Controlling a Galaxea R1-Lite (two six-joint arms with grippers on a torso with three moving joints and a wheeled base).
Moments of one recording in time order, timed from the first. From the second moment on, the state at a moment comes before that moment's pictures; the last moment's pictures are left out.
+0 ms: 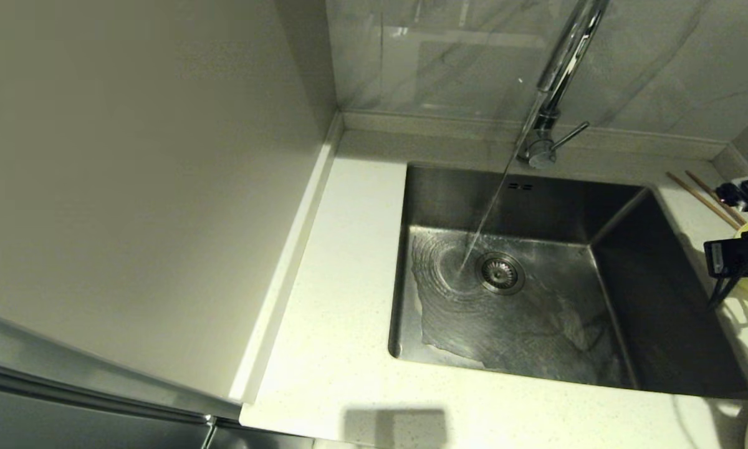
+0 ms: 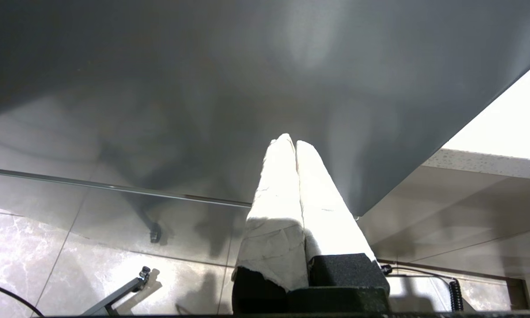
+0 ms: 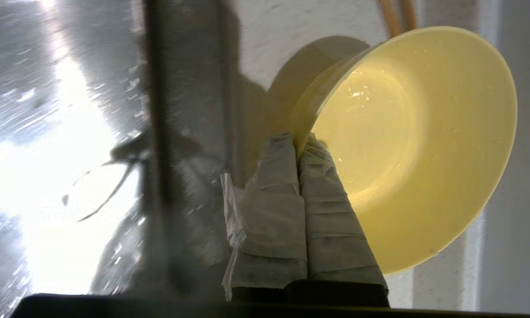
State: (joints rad) left arm 0.00 0.00 0.00 0.00 0.02 -0.02; right arm -0.30 1.71 -1.03 -0.20 -0.29 -0.25
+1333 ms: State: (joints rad) left arm 0.00 0.00 0.00 0.00 0.02 -0.02; right arm 0.22 1.46 -1.00 -0.21 0.26 0.23
